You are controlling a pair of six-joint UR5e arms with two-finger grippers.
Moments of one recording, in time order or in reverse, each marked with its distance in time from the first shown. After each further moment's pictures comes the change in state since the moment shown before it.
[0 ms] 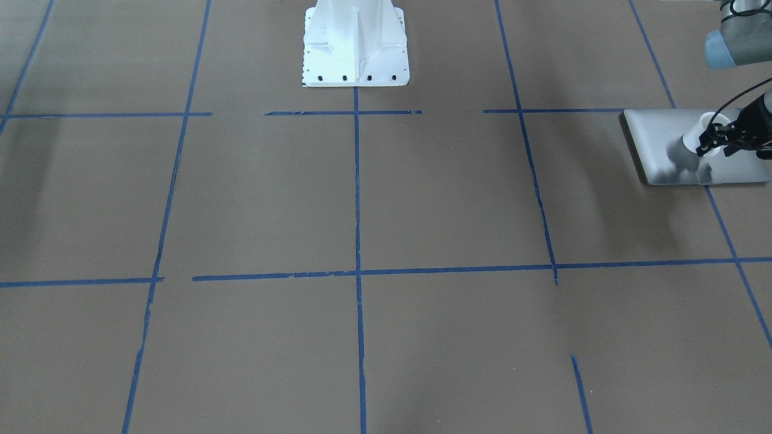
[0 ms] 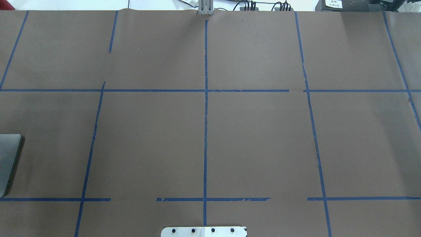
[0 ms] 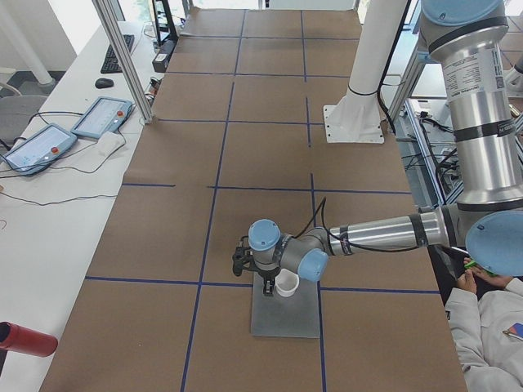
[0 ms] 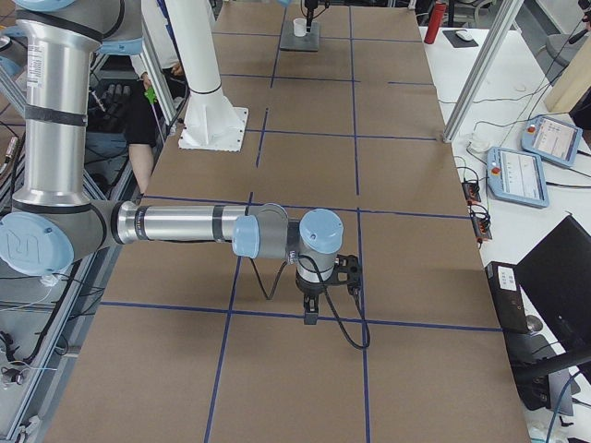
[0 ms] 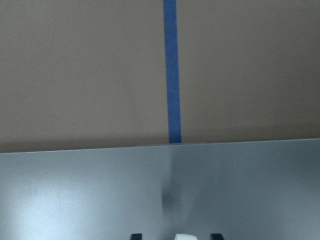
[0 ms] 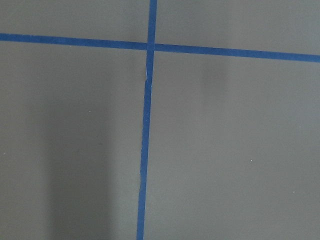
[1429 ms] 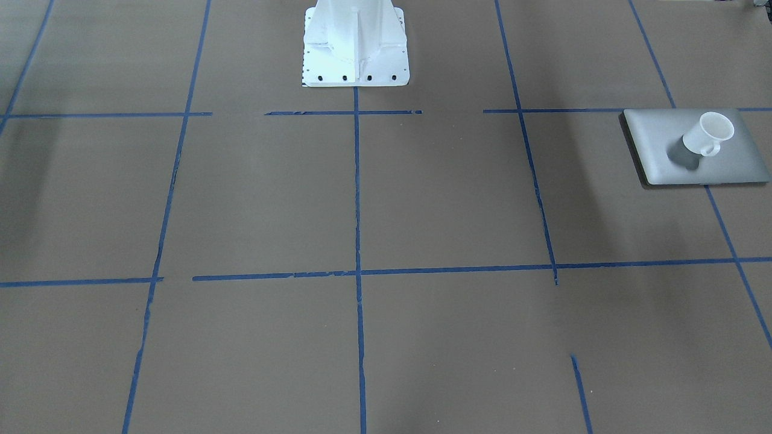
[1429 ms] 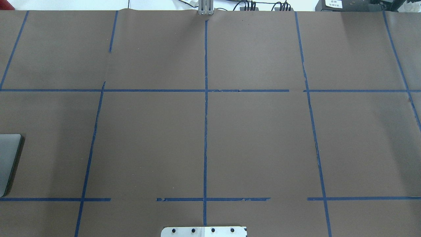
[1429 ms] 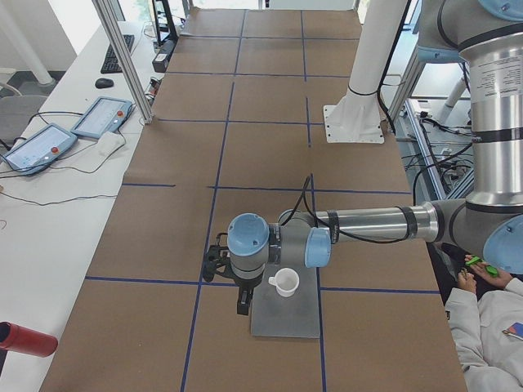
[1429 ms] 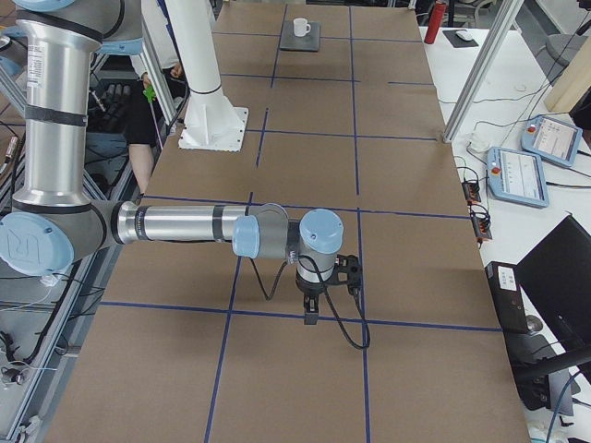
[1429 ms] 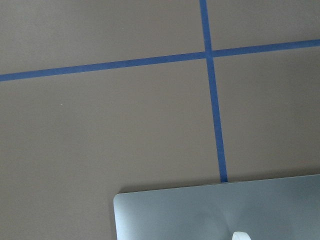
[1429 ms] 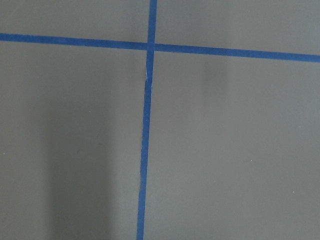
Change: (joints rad) left arm -0.433 -0.089 -0.121 0.457 -0.032 0.540; right arm 0.000 0.000 0.000 0.000 0.000 0.000
